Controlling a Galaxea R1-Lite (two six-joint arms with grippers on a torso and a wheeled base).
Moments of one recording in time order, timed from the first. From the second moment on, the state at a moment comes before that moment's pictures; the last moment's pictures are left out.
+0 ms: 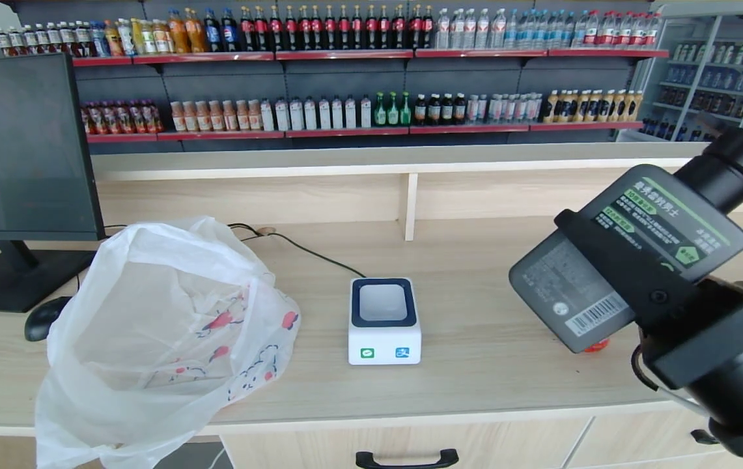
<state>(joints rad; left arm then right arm) 0.00 0.00 0.00 0.00 0.00 0.00 0.93 1.40 -0.33 -1.50 -0.27 0.32</state>
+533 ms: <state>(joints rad) 0.00 0.00 0.00 0.00 0.00 0.00 1.20 1.51 -0.46 -1.56 -0.33 0.59</state>
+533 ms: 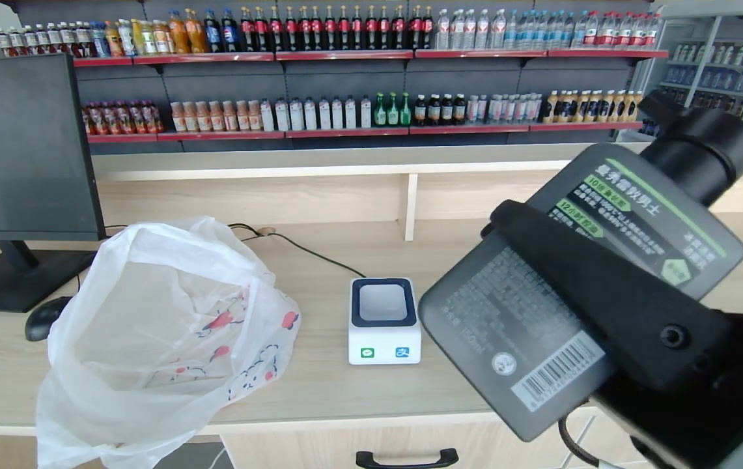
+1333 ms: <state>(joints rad) 0.00 0.00 0.00 0.00 0.00 0.00 1.26 1.65 -0.47 -1.57 -0.36 0.67</state>
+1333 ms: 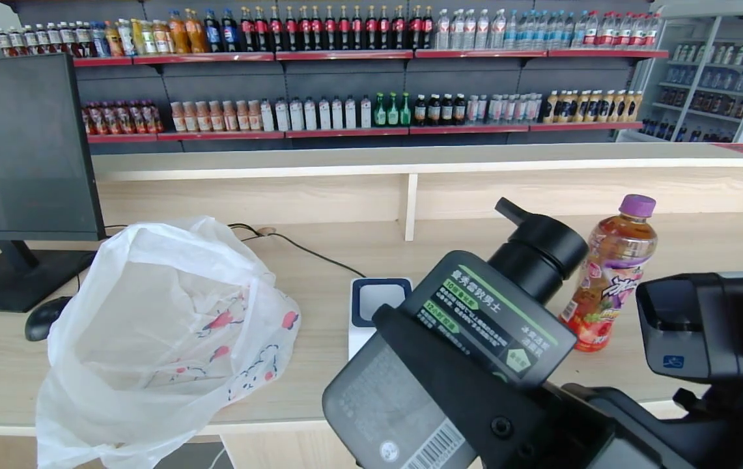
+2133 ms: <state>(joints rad) 0.00 0.00 0.00 0.00 0.00 0.00 1.23 1.66 -0.46 -1.57 -0.36 0.67</state>
